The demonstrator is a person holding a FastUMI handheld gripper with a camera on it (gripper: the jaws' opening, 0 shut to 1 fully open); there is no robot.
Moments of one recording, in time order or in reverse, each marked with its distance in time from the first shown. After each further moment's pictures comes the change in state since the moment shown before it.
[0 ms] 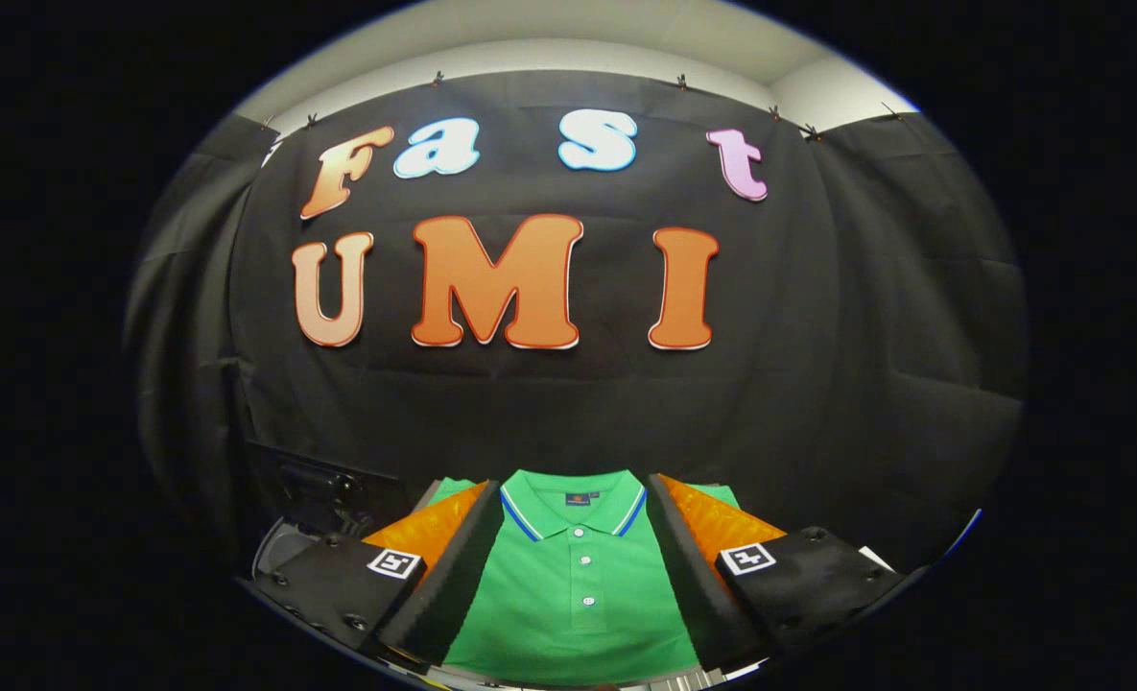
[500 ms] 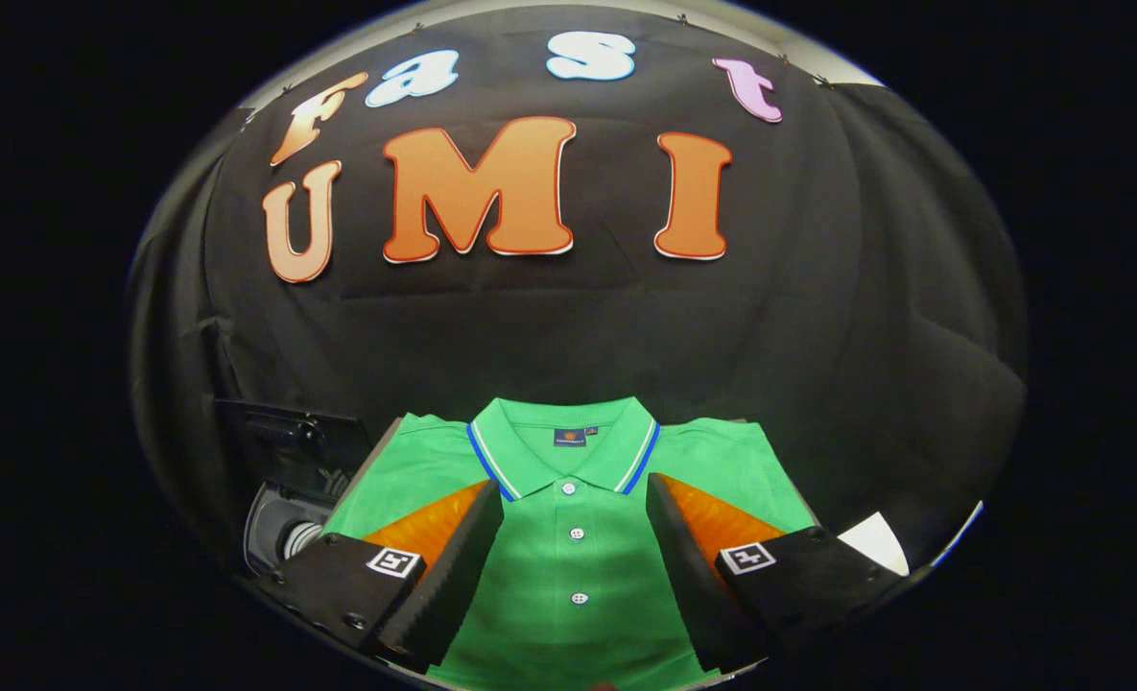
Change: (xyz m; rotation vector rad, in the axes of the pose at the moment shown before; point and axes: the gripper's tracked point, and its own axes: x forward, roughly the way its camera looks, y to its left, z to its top) arm 0.061 -0.011 -0.069 0.035 0.250 -0.004
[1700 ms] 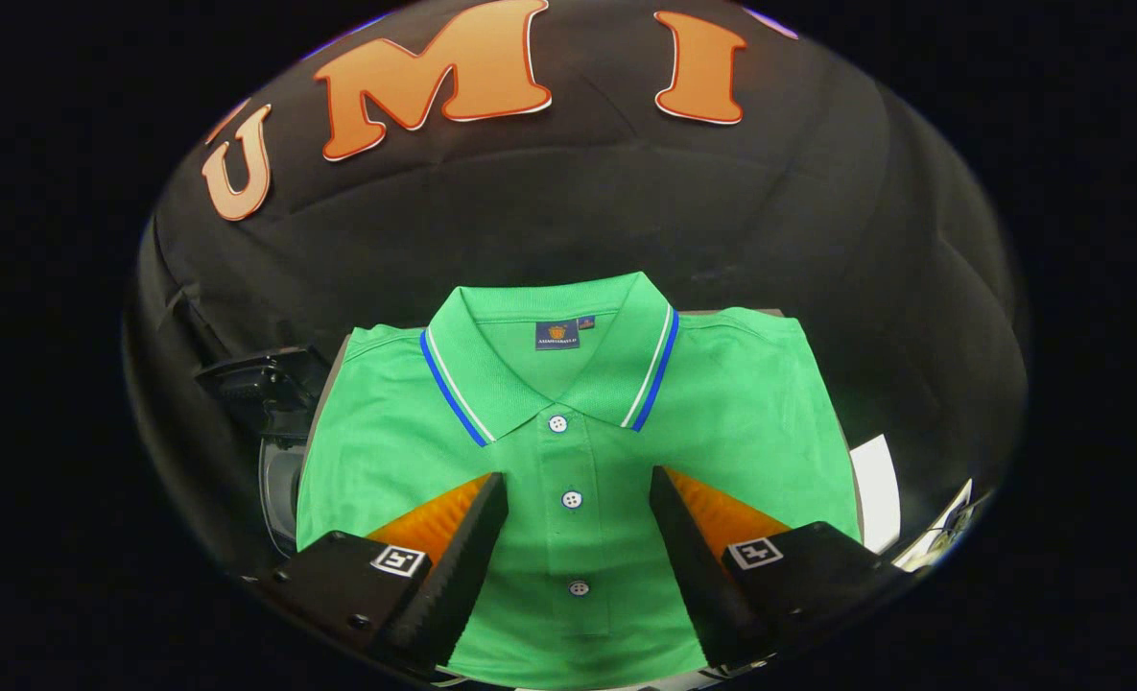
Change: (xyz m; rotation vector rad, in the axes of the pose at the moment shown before) arm 0.031 -0.001 -0.049 0.056 0.486 -0.010
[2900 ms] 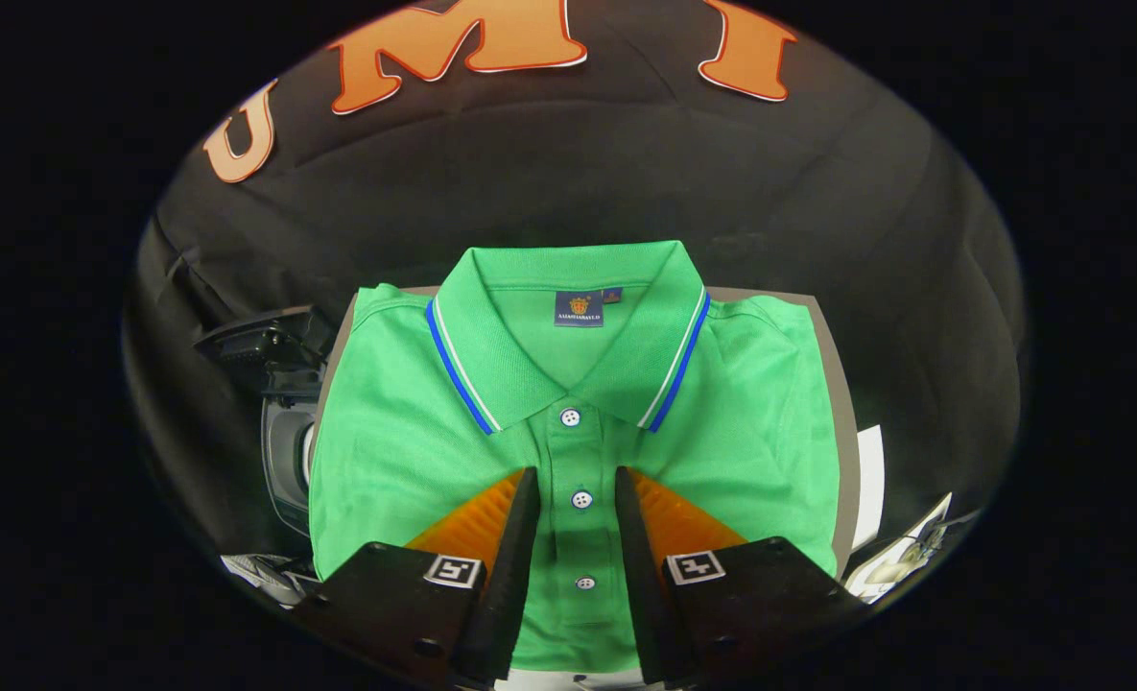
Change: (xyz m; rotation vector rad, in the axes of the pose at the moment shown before) arm 0.001 0.008 -0.003 -0.066 0.179 0.011
